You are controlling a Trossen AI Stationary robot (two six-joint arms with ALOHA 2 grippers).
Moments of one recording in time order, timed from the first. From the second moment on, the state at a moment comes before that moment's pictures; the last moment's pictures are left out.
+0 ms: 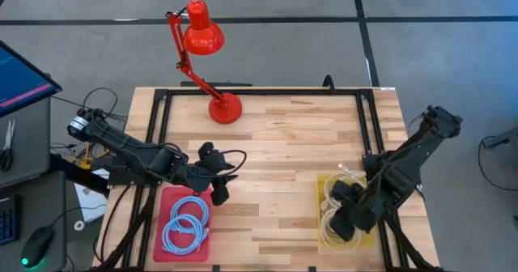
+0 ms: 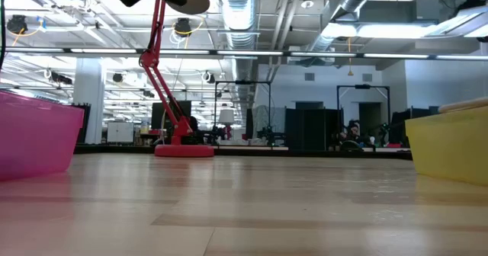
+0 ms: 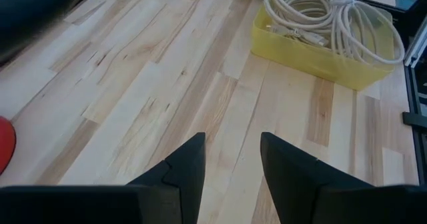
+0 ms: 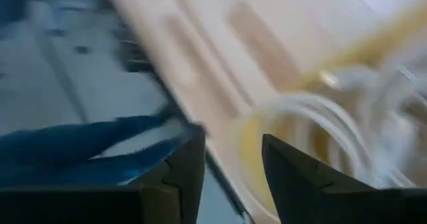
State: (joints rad) left arm -0.46 1.30 1.08 -0.54 -0.57 -0.55; right arm 0.79 1.32 1.23 -0.96 0.15 1.44
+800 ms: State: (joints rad) left arm -0.47 1.07 1.08 -0.30 -0.57 -0.22; right arm 0.60 1.10 1.23 -0.57 0.40 0.39
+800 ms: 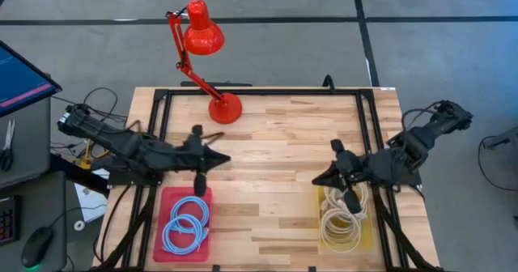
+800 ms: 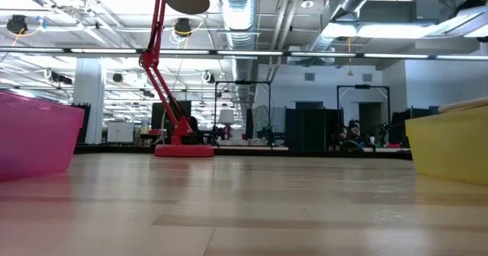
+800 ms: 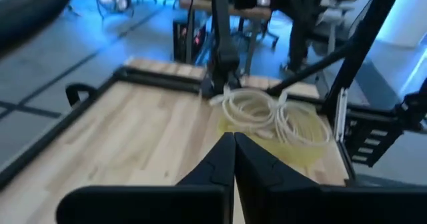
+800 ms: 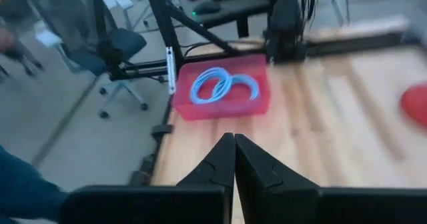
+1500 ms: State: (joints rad) left arm -0.49 0.88 1.08 -0.31 -0.63 0.05; right arm 0.60 0.85 1.23 -0.65 0.49 0.07
